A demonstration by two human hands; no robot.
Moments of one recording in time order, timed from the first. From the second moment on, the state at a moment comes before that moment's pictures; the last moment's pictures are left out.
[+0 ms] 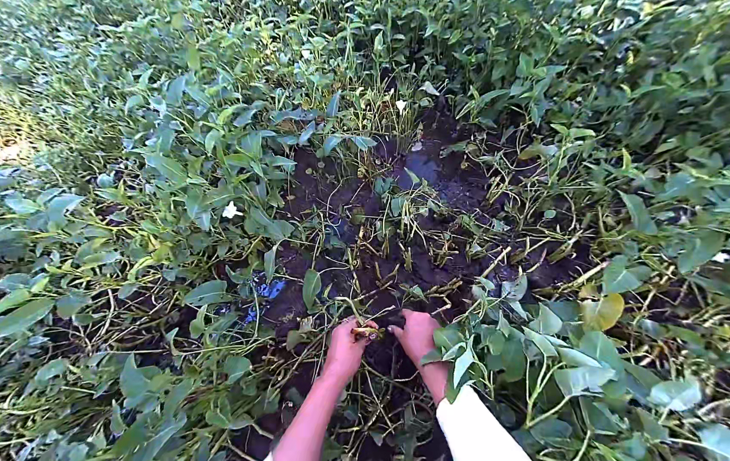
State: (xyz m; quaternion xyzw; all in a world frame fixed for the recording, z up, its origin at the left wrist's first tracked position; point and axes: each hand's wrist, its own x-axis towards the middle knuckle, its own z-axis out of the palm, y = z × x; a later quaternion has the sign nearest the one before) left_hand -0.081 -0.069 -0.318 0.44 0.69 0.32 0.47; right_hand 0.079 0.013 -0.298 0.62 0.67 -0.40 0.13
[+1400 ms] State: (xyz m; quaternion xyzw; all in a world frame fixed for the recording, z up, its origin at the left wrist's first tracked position) left_hand -0.042 -0.059 -0.378 0.57 0.74 0.16 0.31; right_hand 0.085 0.014 -0.295 0.60 0.64 -0.44 0.19
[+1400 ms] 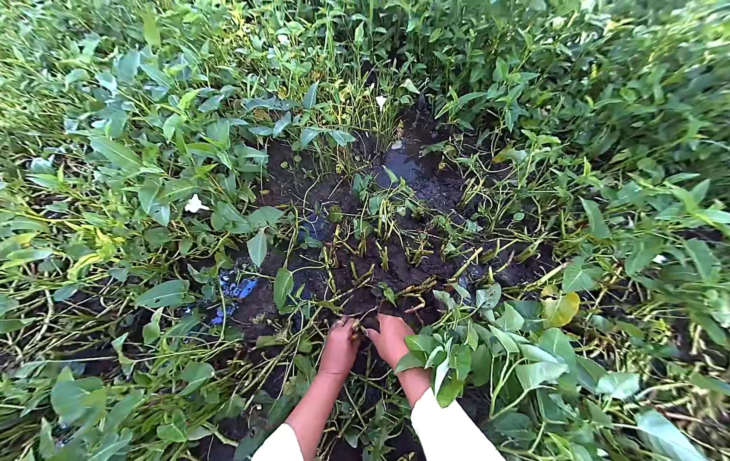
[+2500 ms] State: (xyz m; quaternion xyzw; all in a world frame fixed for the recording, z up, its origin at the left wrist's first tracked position) left_hand -0.090 -0.217 -0.298 0.68 0.64 -0.15 0.33; right_hand 0.156 -0.178 -0.150 0.58 0.66 -0.48 0.03
